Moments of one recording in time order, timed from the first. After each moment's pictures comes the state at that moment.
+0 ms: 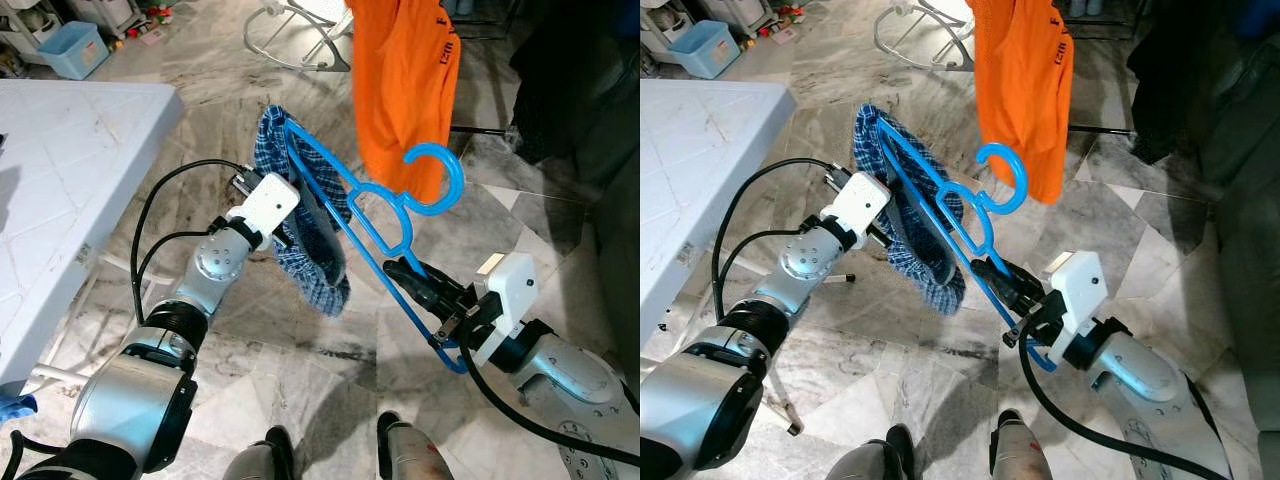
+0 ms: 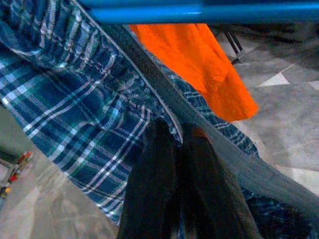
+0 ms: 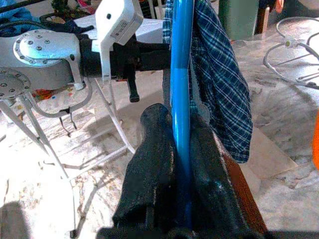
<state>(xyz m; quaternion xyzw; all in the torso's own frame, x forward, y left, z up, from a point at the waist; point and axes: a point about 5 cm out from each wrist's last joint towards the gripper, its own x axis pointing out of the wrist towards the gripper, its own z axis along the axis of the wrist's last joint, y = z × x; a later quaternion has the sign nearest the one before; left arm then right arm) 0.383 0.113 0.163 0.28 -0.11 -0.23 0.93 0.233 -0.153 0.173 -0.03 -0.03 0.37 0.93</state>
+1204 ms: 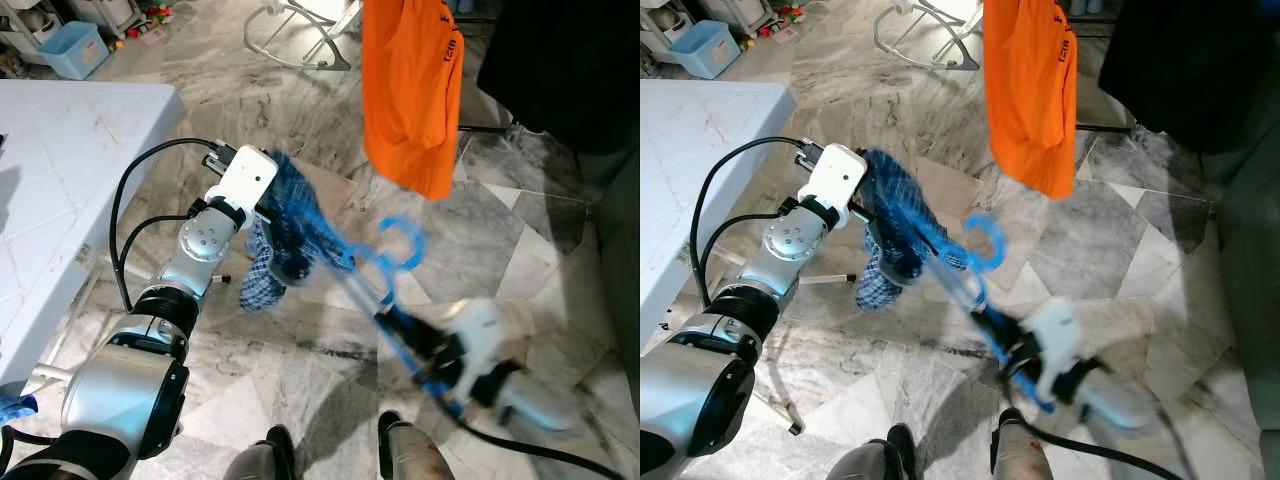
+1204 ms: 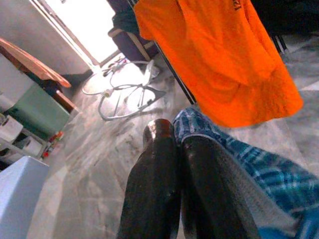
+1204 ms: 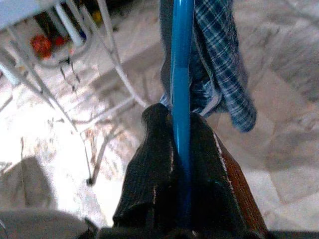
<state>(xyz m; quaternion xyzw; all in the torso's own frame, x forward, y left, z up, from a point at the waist) 0.395 0.132 0.185 0.26 -0.11 -0.15 0.95 0.230 -0.148 0.098 -0.06 0.08 0.37 0.92</state>
